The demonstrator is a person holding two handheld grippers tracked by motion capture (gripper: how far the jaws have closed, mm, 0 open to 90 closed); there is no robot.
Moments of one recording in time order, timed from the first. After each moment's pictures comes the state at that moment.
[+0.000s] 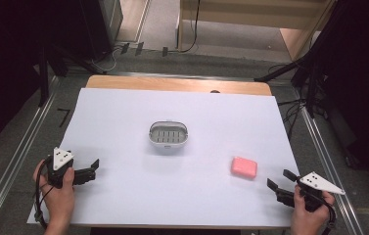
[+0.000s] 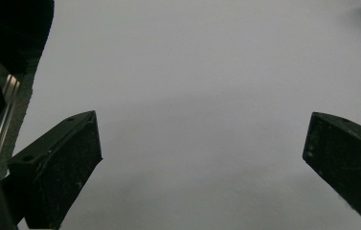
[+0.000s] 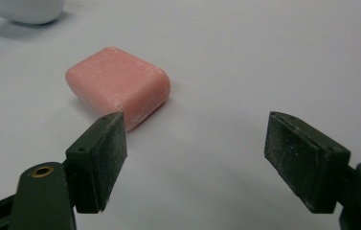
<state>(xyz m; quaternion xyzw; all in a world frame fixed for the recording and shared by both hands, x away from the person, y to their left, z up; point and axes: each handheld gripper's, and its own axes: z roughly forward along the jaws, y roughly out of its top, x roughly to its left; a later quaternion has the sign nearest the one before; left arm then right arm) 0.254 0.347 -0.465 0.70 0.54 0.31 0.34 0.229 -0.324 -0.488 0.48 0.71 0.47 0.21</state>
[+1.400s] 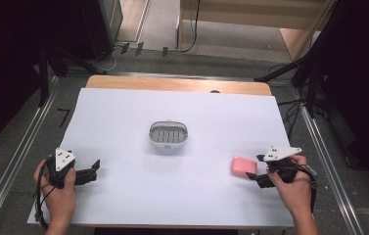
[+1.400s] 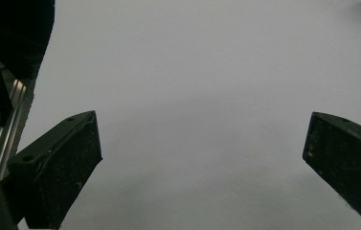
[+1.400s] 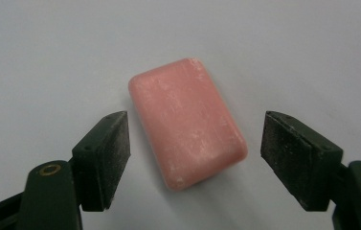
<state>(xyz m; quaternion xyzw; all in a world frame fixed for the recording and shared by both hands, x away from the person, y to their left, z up) 0.253 0.343 -0.465 0.70 0.54 0.32 0.34 0.298 -0.257 -0.439 0.30 0.89 0.33 0.12</state>
